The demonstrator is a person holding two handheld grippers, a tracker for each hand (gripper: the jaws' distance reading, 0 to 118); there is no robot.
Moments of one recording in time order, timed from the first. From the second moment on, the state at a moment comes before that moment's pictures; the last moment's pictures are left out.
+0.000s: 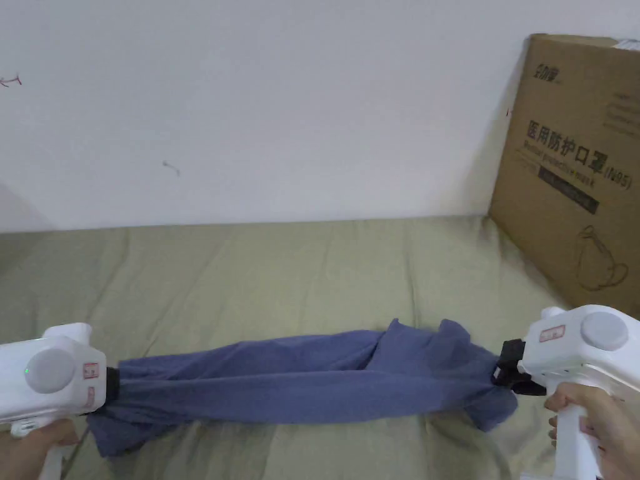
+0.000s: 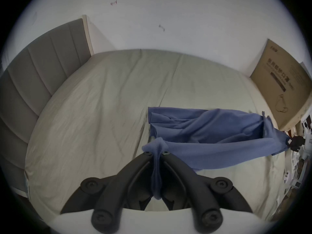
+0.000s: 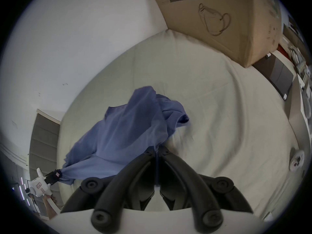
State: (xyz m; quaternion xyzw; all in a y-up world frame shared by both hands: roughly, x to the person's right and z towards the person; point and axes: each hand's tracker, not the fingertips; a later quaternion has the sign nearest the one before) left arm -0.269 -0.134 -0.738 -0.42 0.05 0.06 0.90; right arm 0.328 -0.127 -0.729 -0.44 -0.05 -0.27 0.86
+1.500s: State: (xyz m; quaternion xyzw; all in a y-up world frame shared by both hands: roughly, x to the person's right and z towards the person) left arm -0.275 -0.119 -0.261 -0.39 0.03 0.08 0.92; right arm 0.264 -0.116 -0.257 -0.40 -0.06 -0.13 0.91
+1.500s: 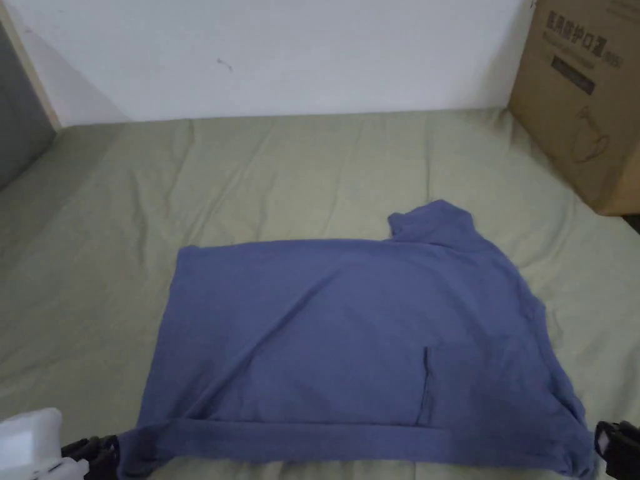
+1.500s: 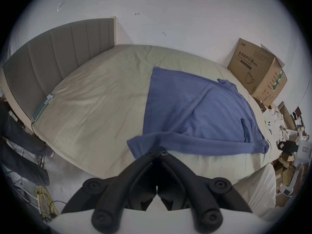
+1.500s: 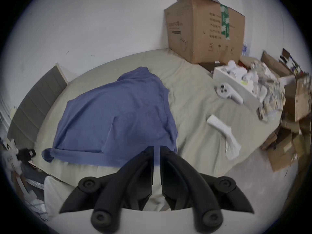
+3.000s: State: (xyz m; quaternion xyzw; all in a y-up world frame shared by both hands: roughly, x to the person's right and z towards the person) left arm -0.286 -0.155 -0.336 -0.47 0.02 0.09 0.88; right arm 0.297 -0.148 -0.336 -0.47 -0.02 -0.12 0.88
